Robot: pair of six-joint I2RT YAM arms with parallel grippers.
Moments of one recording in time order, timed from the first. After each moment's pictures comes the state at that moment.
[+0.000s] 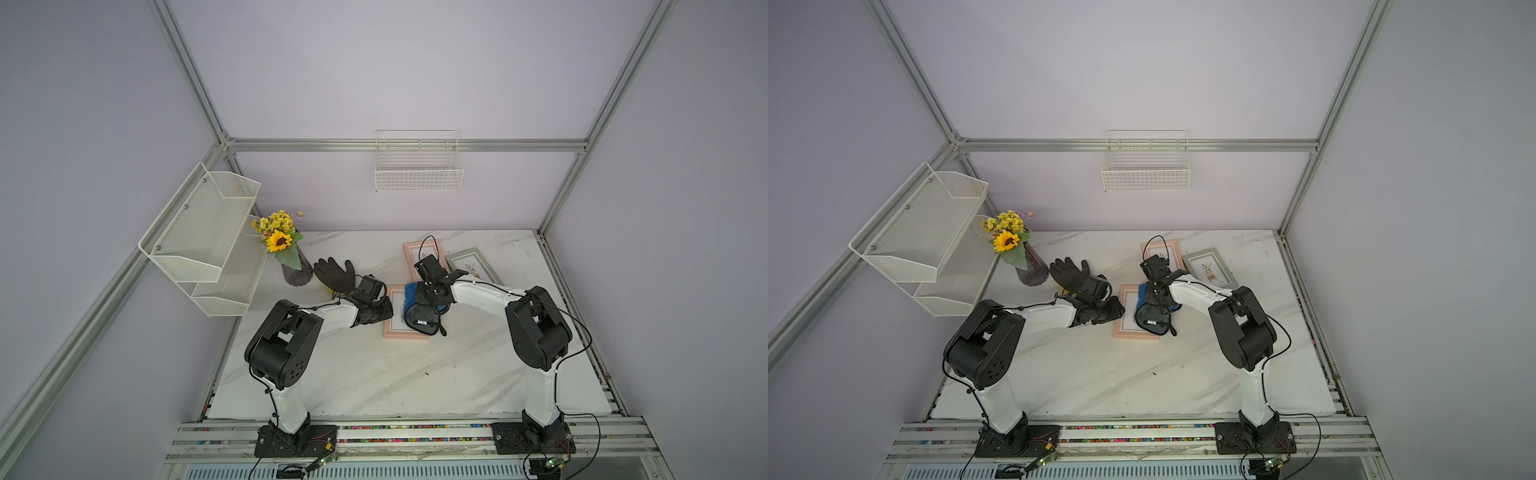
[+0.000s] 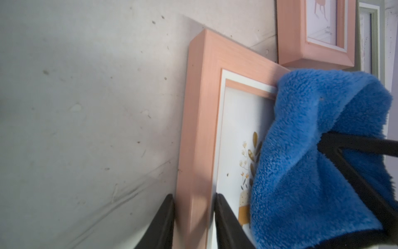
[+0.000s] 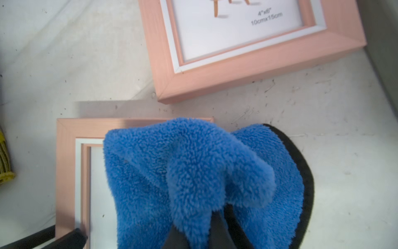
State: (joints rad) left arm -0.49 1.81 0.98 -0.11 0.12 -0.73; right arm 0.58 2.00 1.41 -0.48 0.13 0.64
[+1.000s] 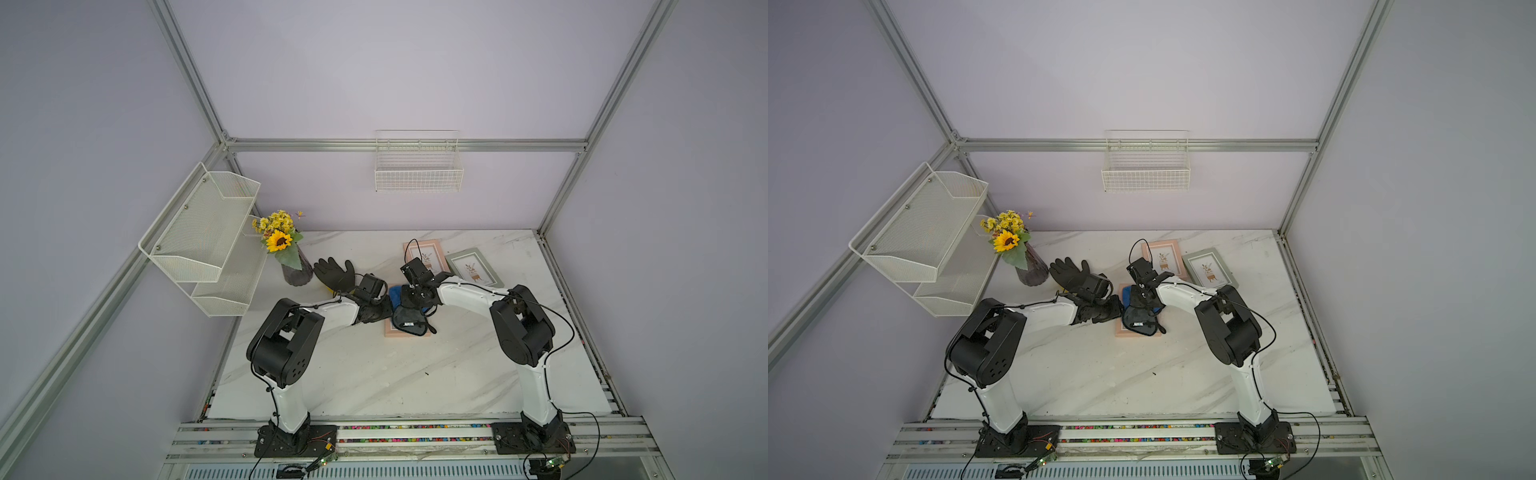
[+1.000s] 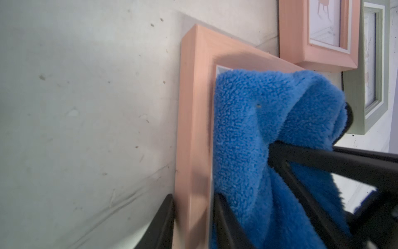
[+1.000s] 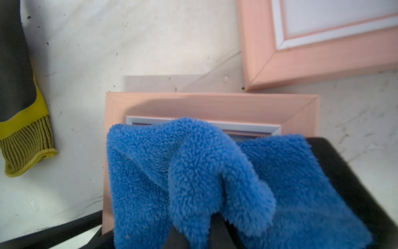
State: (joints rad) left arm -0.49 1.83 1.01 -0.14 0.12 -0.73; right arm 0.66 2.10 1.50 -0.44 0.02 0.65
